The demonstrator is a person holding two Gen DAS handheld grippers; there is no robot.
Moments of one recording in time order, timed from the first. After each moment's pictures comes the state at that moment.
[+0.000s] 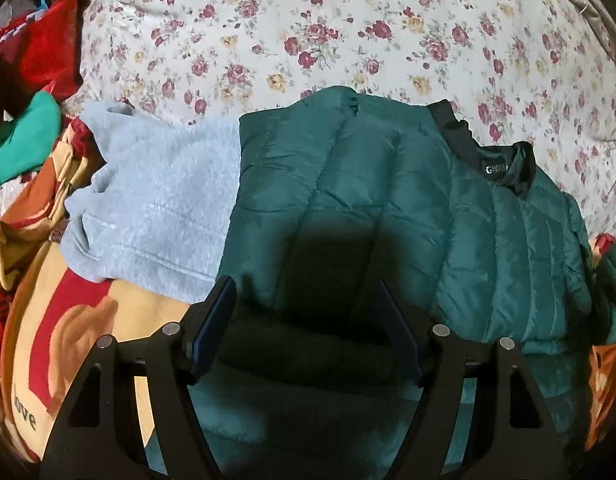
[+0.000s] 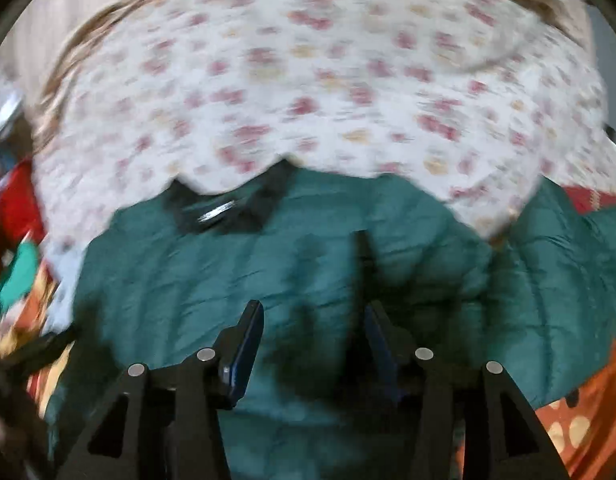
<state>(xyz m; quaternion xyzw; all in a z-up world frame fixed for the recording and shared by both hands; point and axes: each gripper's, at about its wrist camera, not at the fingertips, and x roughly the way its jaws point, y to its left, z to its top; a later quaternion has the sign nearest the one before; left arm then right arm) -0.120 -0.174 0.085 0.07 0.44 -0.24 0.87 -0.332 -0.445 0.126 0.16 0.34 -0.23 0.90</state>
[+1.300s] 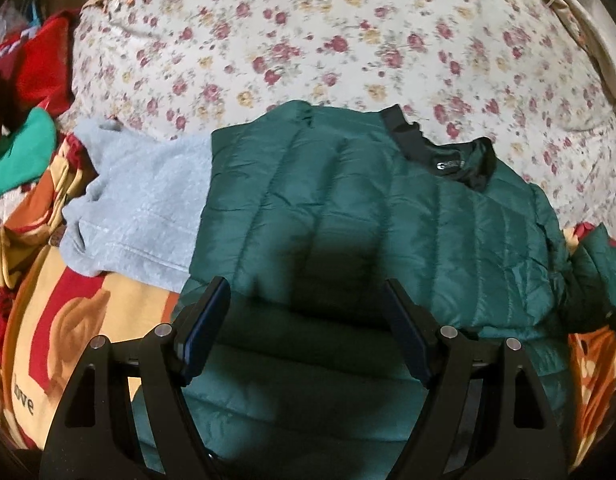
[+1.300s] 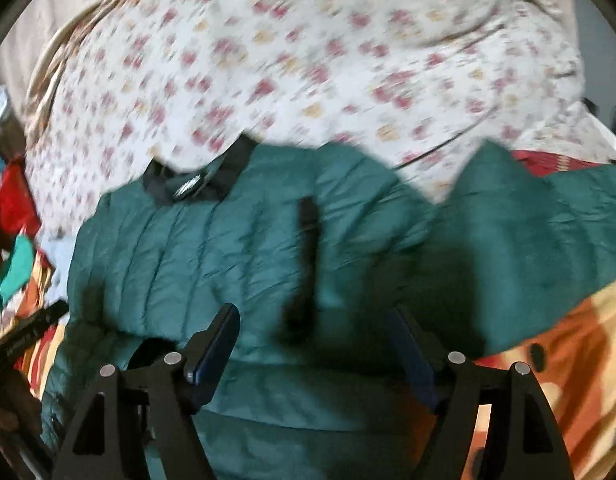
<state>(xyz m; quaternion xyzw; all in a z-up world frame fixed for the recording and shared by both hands) -0.163 -0.186 0.112 0.08 0.41 -0.26 0.87 -0.395 -0.471 0.129 0.20 0.35 -0.28 0.87</state>
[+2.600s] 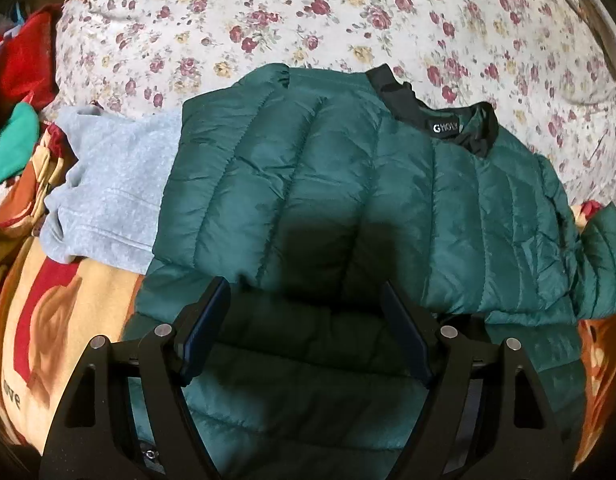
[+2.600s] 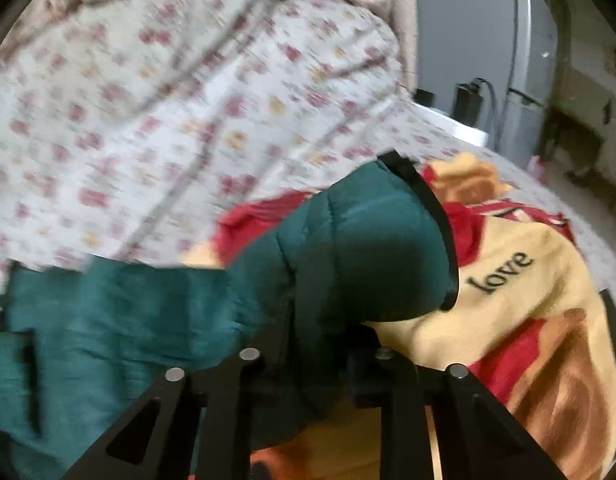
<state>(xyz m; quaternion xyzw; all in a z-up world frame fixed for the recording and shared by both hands) -0.162 -0.203 0.085 0.10 0.44 -0.26 0.85 -0.521 -0.664 0.140 0.20 0.28 -0.48 0.81</state>
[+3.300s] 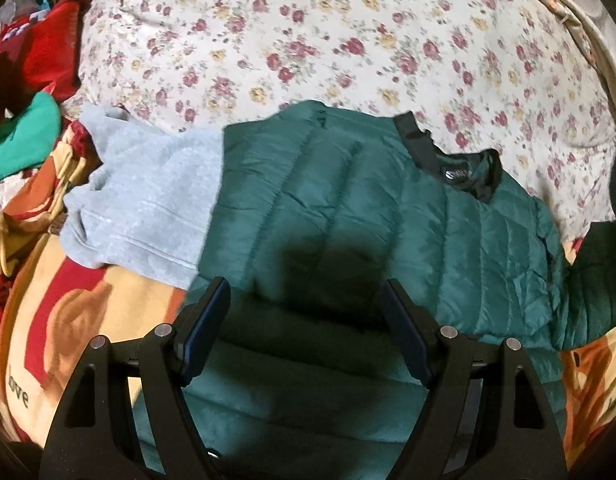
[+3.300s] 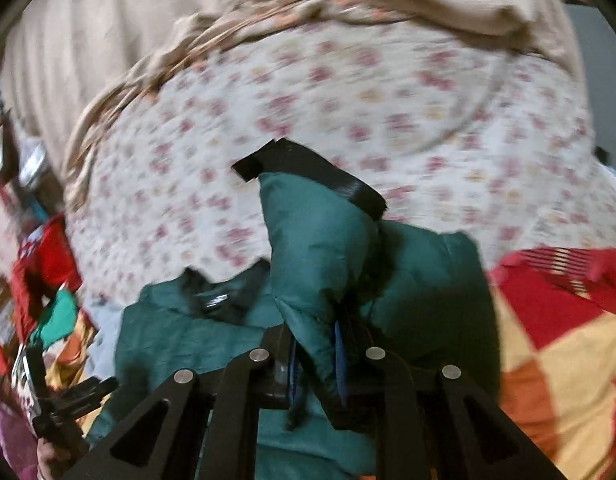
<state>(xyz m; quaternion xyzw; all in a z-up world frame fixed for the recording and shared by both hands) -0.150 -0.171 0.112 0.05 0.43 -0.25 0.87 -0.401 -0.512 0.213 0.19 0.25 -0.21 0.93</state>
